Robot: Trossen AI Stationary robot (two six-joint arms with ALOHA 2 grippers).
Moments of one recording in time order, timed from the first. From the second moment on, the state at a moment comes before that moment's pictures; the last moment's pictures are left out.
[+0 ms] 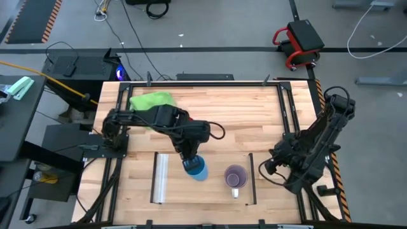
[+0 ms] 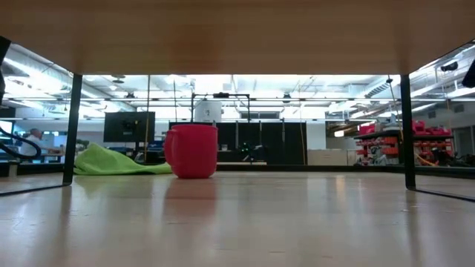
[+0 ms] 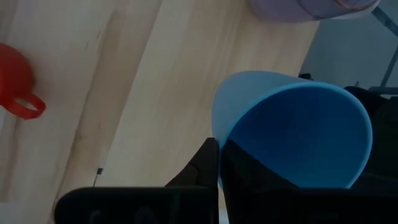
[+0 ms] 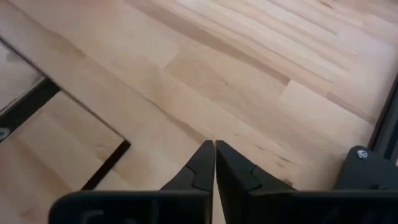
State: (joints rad) left arm -0.18 1.98 2.36 -1.57 0.21 -0.61; right arm 1.00 1.37 0.91 -1.45 0.66 2.10
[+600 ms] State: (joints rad) left arm -0.23 2.02 2.35 -1.57 0.09 -0.65; right arm 0.92 1.37 0.79 -1.31 0.67 2.07
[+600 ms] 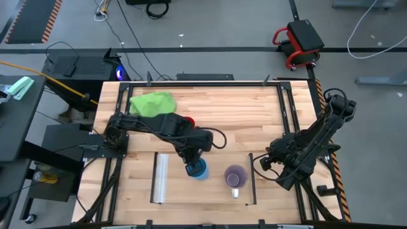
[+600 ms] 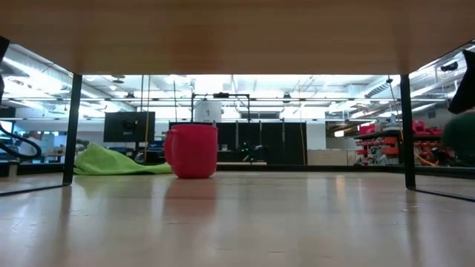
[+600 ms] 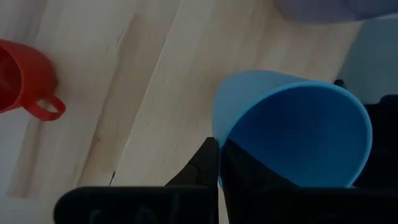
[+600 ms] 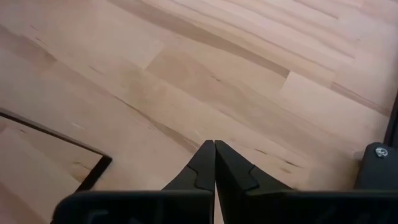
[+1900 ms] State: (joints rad) left arm -0.26 2.07 2.36 -1.51 0.15 -0.60; right arm 0.91 1.37 0.79 -1.31 0.69 2.07
